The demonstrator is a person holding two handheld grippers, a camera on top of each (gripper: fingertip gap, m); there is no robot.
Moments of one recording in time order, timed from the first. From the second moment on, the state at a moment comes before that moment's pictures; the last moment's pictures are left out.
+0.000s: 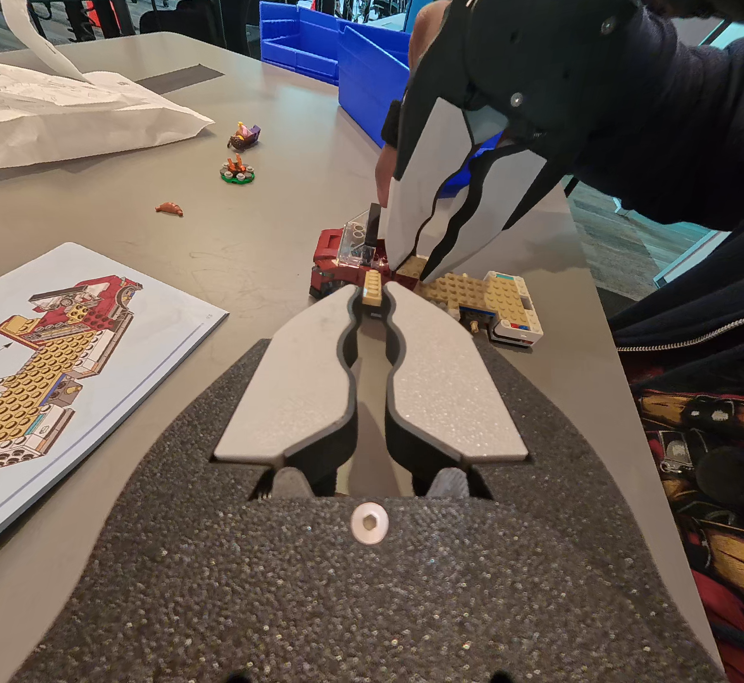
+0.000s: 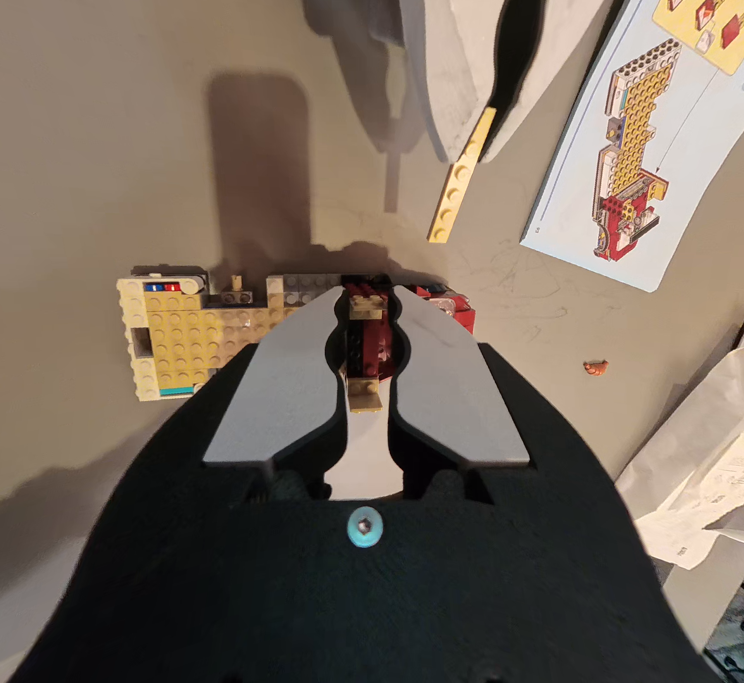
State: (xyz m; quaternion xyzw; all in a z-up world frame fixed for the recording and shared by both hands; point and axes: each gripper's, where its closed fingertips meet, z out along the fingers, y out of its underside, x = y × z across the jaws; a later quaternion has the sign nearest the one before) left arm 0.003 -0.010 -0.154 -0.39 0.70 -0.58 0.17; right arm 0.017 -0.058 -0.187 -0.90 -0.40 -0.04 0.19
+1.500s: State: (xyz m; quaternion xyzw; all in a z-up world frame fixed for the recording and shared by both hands) left arm 0.009 0.005 -0.139 -0.41 0.64 -0.62 0.19; right arm 0.043 -0.053 -0.190 -0.90 -0.37 -0.10 0.22
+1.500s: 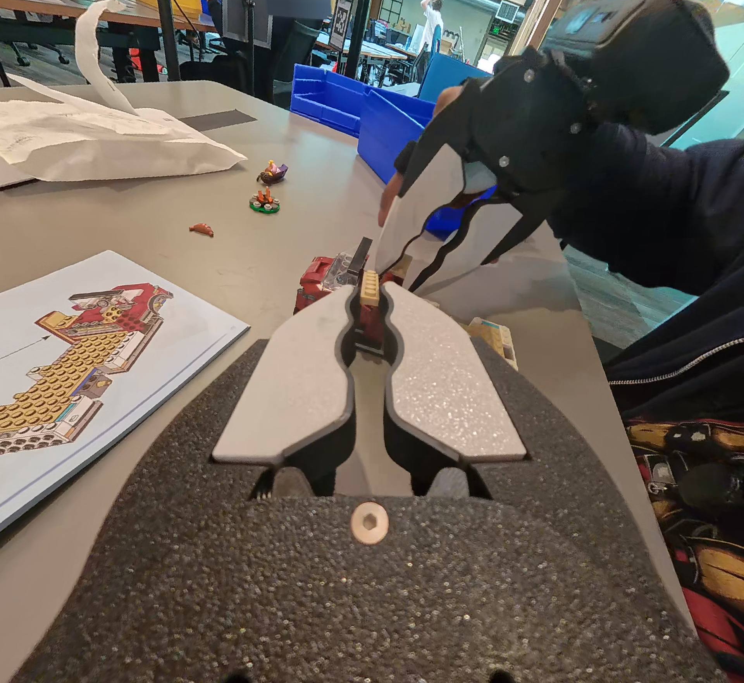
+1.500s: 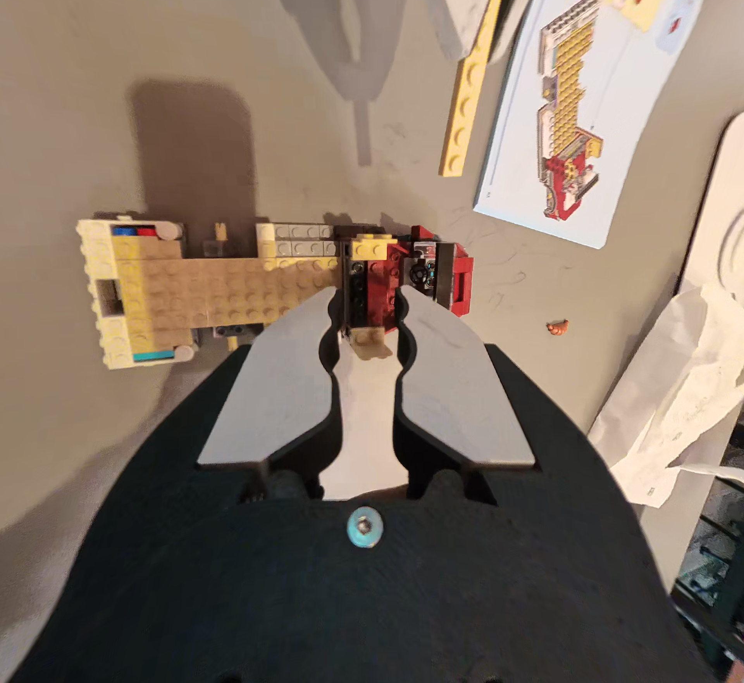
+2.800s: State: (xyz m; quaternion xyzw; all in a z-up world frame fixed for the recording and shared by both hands) left arm 0.044 -0.083 -0.130 -0.29 0.68 -0.65 0.15; right arm 0.053 -0.100 -0.191 -0.86 -0.11 0.10 0.48
